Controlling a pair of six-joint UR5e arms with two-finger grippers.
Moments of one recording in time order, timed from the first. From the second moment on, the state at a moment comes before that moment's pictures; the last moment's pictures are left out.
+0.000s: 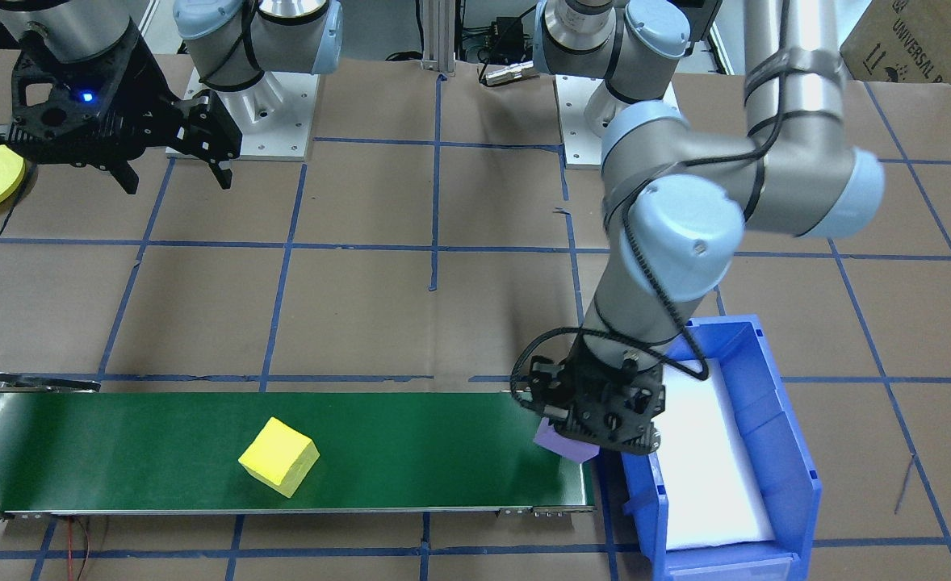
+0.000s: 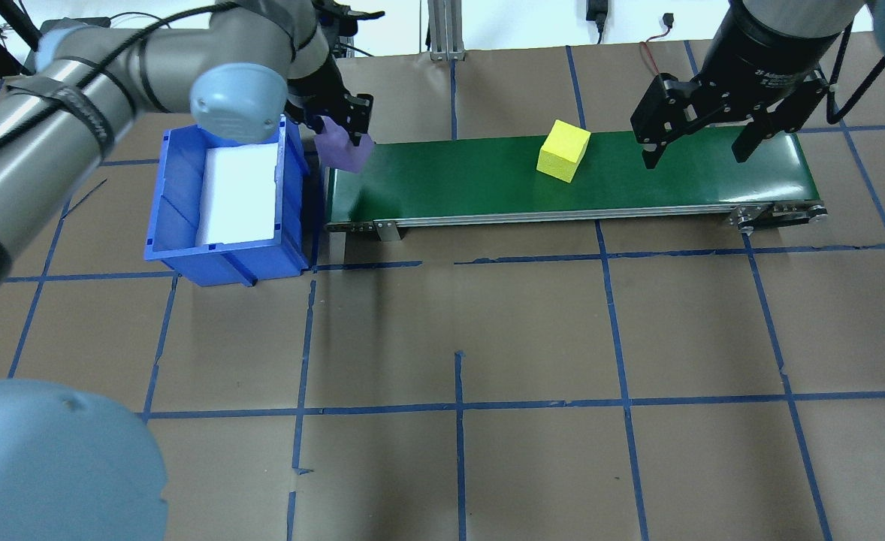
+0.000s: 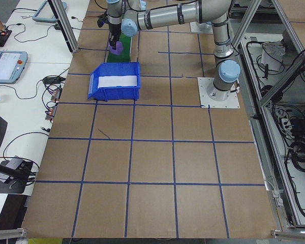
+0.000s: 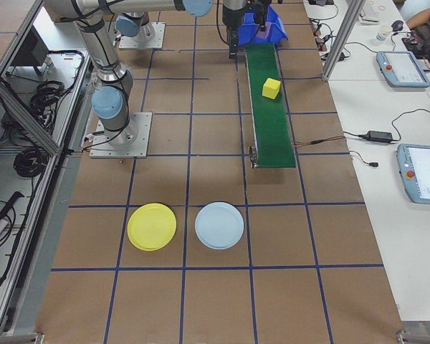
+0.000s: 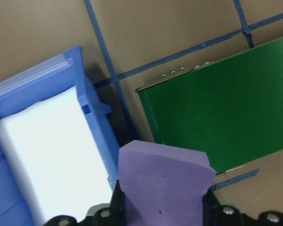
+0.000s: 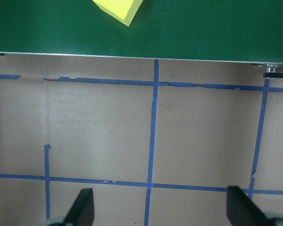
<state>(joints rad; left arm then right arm) -1.71 -2.07 -1.41 -1.09 1.56 0.05 1.53 -1.58 1.51 -1.49 -1.53 -0.10</state>
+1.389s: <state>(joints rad) -1.75 -1.78 -1.38 -1.35 1.54 -0.14 1.26 -1.17 1.41 -1.93 -1.49 -0.17</state>
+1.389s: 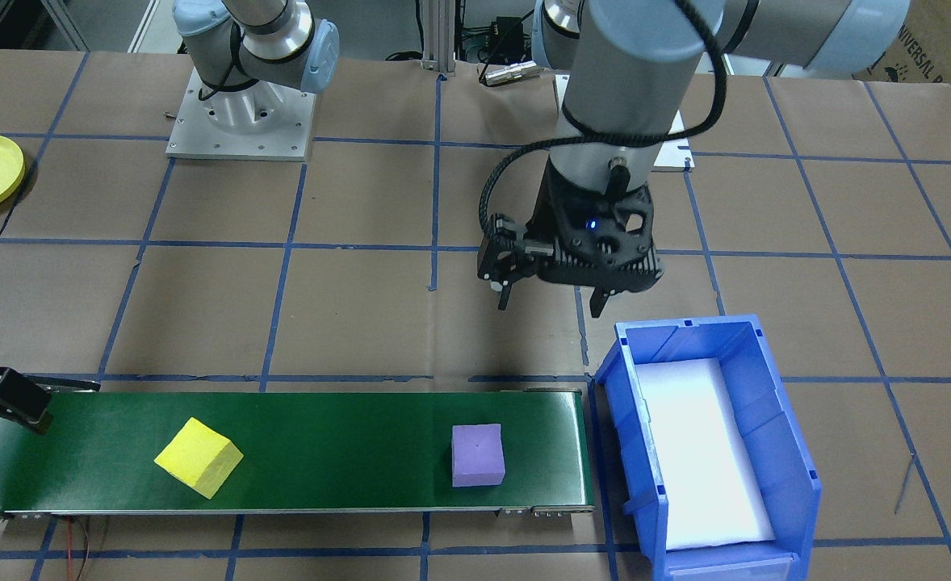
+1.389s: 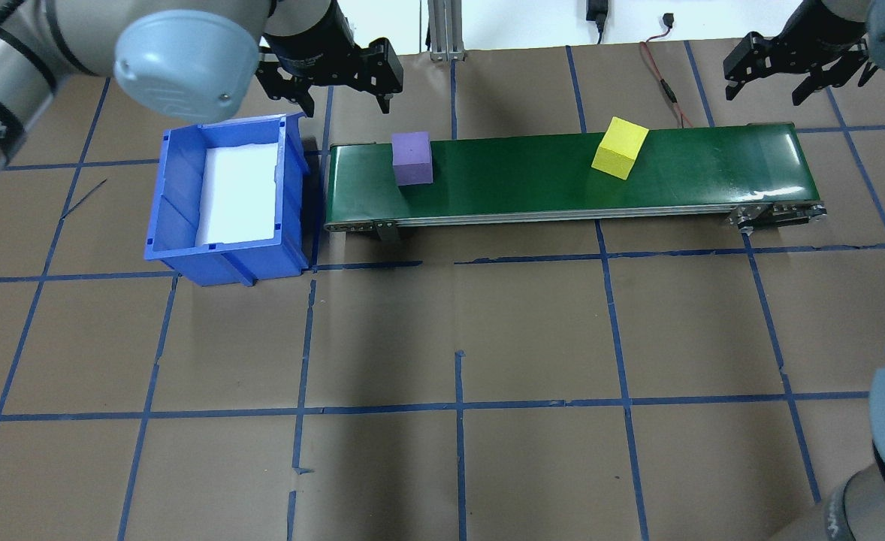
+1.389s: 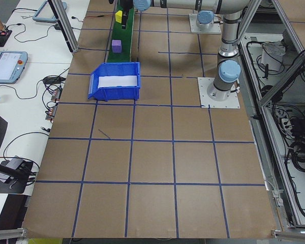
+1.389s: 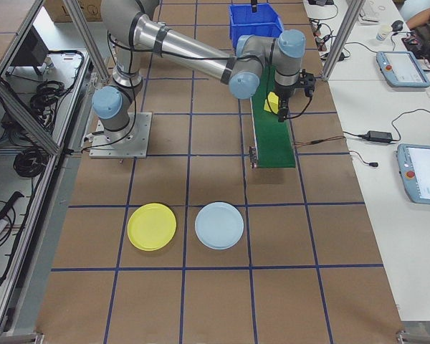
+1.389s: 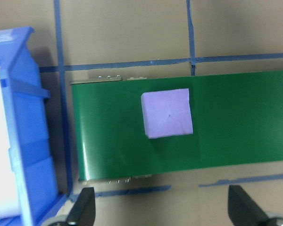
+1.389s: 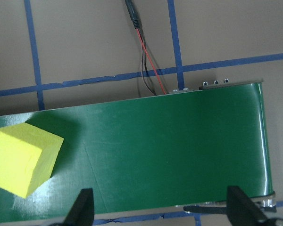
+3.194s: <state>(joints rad) -1.63 -1.51 -1.58 -1.52 1.59 -0.02 1.26 -1.06 1.48 -2.07 -1.33 0.15</state>
